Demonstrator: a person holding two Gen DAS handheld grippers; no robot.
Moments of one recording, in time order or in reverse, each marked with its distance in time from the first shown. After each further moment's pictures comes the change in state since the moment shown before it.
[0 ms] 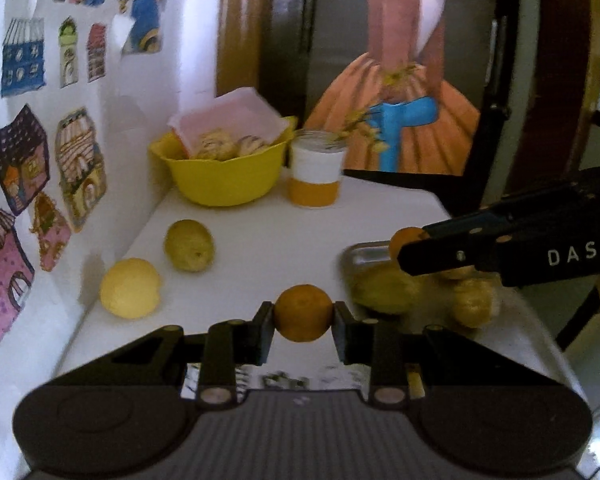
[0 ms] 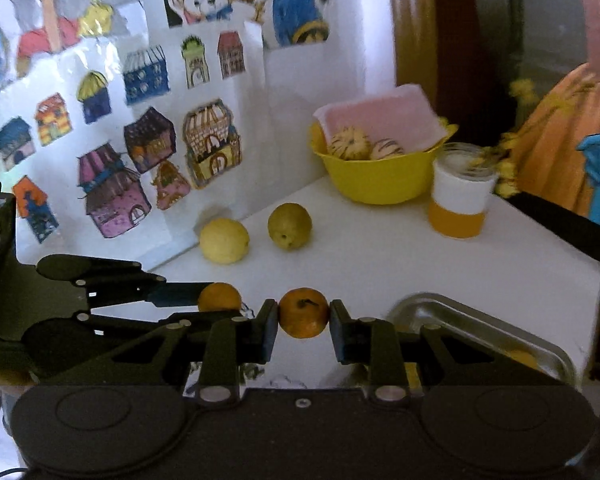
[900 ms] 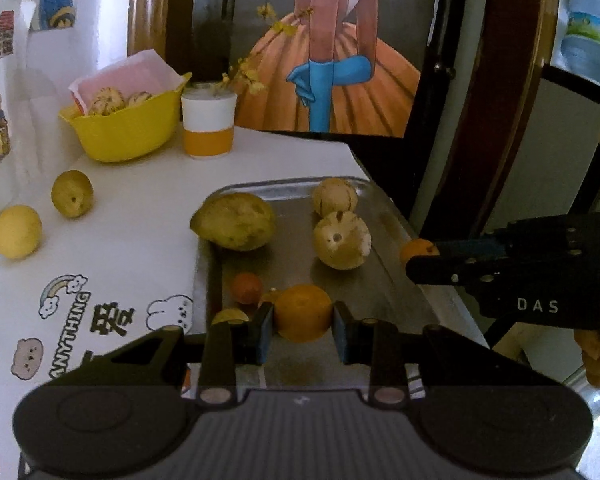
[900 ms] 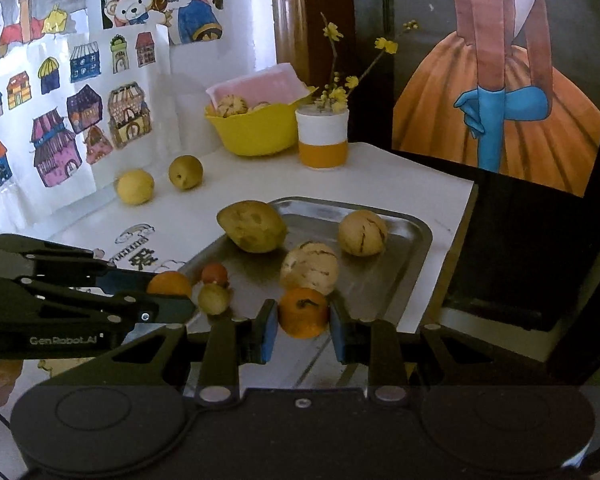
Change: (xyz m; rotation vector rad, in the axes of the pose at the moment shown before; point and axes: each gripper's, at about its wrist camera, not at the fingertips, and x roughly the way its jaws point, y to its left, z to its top) left arm 0.019 -0.109 -0.045 0.029 0.082 -0.094; right arm -0.064 -0.060 -0.130 0.090 -0.062 -0.202
